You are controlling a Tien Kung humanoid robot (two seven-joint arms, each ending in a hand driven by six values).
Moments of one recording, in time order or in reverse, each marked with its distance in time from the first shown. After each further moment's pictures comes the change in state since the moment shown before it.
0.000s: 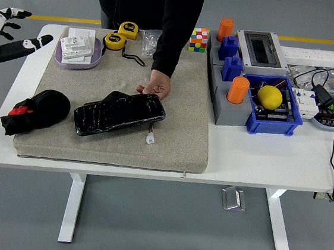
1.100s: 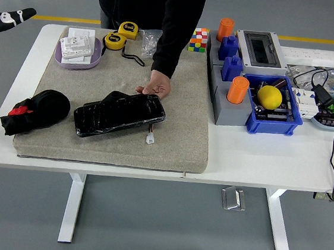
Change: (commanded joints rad) left arm 0.007 0.138 -0.072 -0.117 -0.021 -0.015 0.020; right arm 0.005 0.001 -0.112 0.001 0.034 0.007 -0.012
